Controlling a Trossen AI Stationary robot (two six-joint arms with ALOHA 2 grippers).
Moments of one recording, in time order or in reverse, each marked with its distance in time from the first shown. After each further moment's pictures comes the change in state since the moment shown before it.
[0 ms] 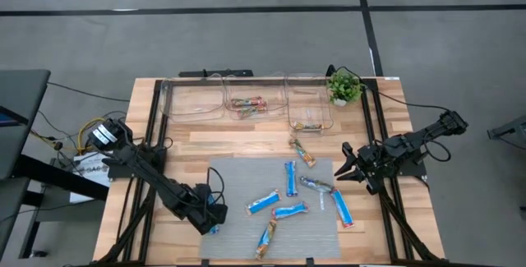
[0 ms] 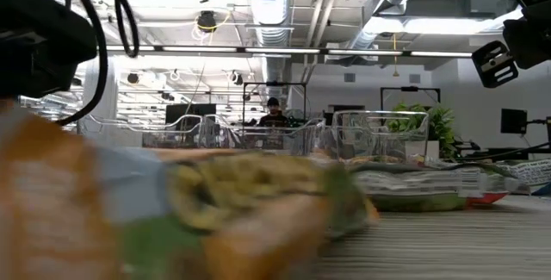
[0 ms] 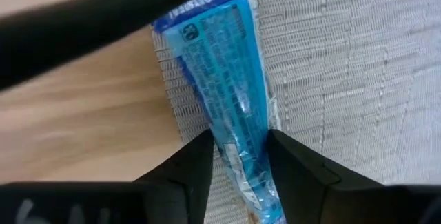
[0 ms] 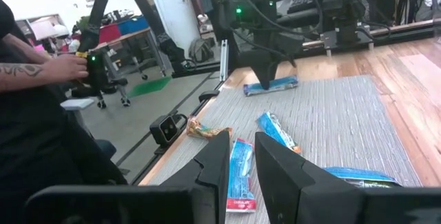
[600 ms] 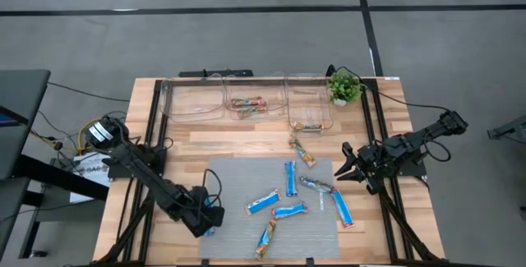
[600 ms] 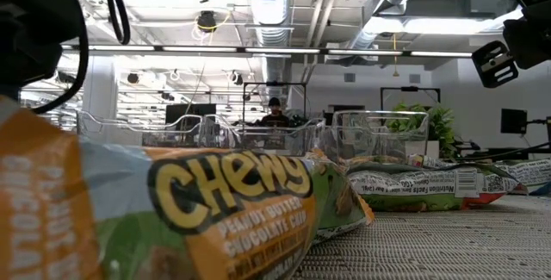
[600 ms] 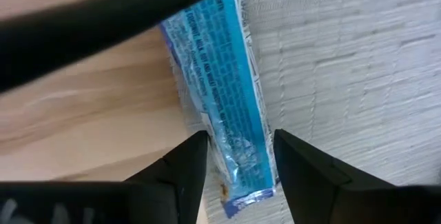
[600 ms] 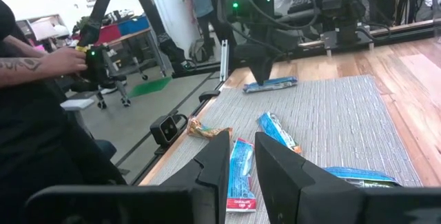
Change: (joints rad) left arm -0.039 -0.056 -0.003 -0.022 -0.001 -0.063; right arm 0.000 0.000 0.000 -0.001 0.000 0.000
